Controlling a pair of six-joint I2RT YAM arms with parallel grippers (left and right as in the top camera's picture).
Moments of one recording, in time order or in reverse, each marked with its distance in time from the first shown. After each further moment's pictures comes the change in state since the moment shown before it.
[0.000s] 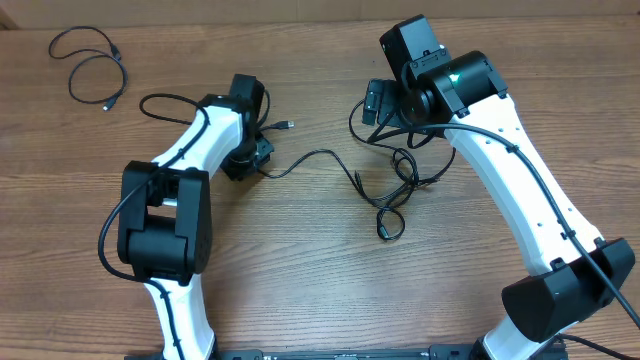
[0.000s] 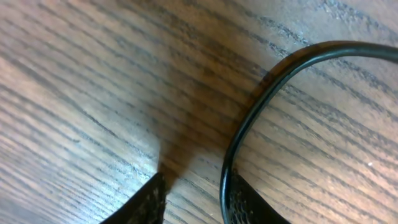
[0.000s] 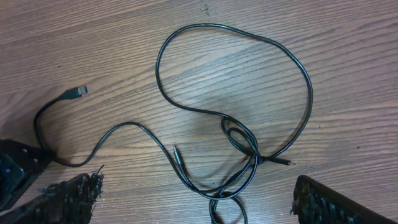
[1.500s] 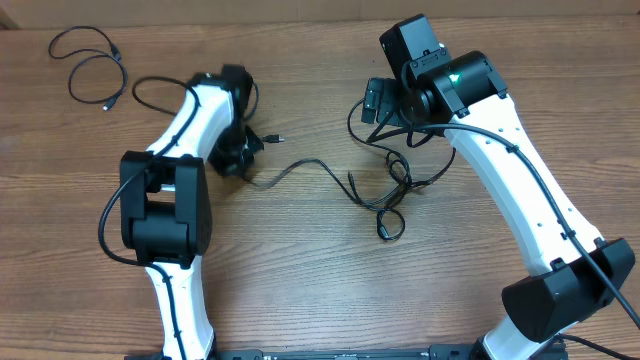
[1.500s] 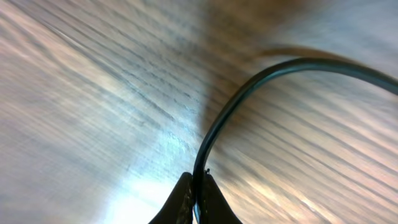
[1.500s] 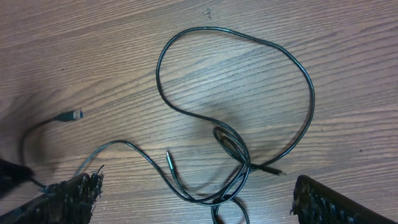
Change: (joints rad) left arm 0.041 0.095 0.255 -0.333 0.017 0.095; right arm 0.000 0.000 0.000 0.012 0.000 0.000
